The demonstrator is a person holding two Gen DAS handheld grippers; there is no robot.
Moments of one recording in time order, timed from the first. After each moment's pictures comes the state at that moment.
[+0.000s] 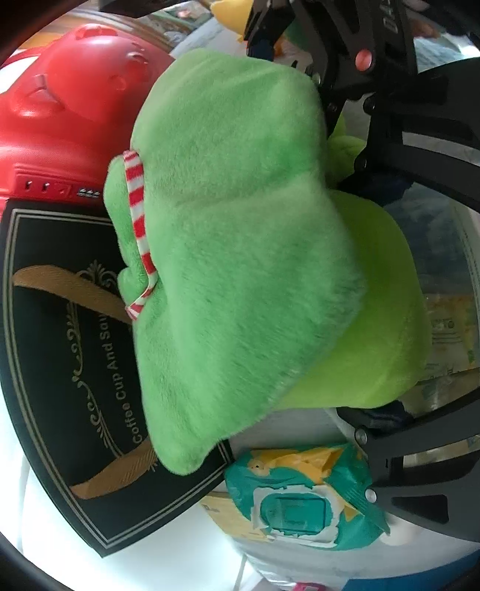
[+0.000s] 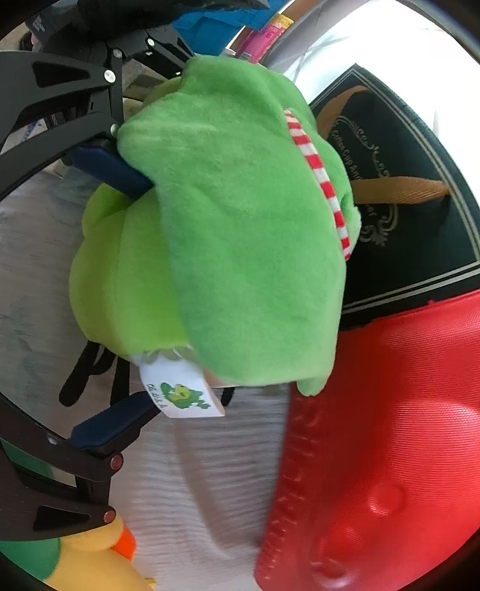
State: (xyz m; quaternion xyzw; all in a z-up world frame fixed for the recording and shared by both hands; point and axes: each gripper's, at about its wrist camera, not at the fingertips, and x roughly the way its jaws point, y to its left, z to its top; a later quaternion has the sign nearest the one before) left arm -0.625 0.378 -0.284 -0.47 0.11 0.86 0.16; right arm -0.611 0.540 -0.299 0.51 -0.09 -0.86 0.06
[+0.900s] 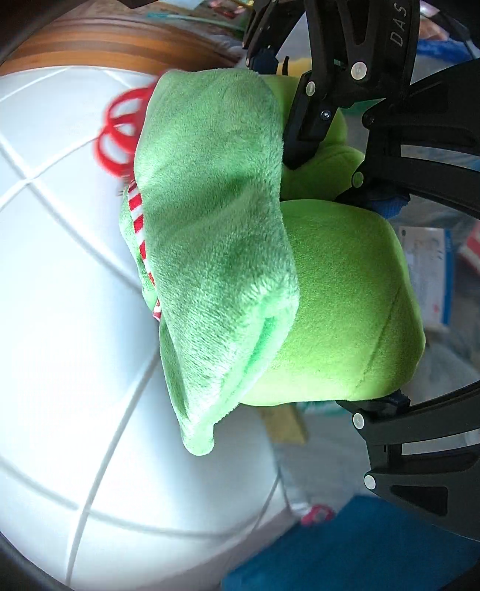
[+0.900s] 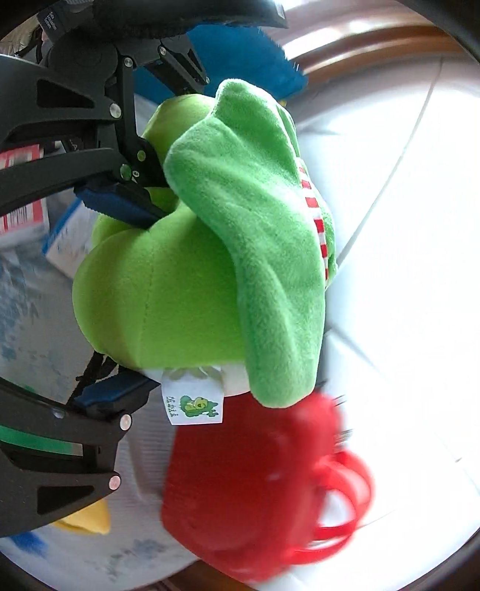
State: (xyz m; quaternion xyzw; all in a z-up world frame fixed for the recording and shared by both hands) left arm -0.519 0.333 -0.100 -0.36 0.09 0.92 0.10; right arm -0.494 0.486 -0.128 0.36 -0.03 -0.92 0.13
